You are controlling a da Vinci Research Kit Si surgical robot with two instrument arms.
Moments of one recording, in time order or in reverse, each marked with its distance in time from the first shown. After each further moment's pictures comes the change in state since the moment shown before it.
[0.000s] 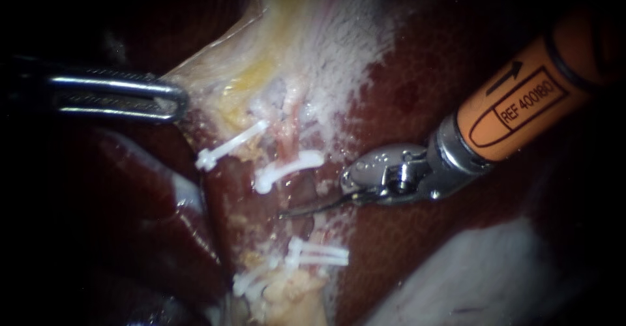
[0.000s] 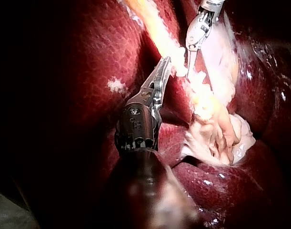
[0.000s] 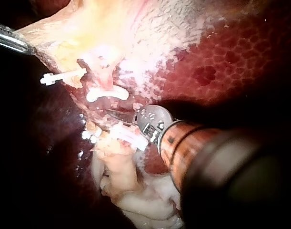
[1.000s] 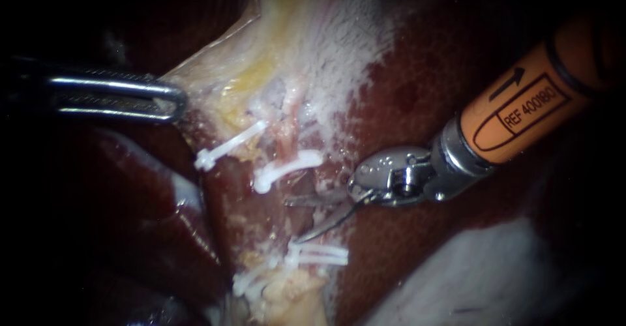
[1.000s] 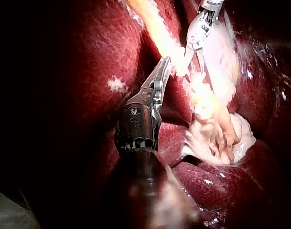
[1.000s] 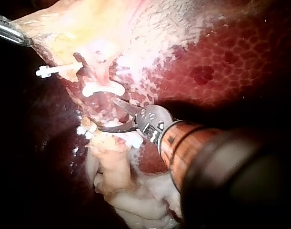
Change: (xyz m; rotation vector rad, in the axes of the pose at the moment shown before) right arm 0.000 0.000 0.000 -0.086 0.045 -0.065; left arm 0.000 0.000 0.000 0.001 0.000 0.001
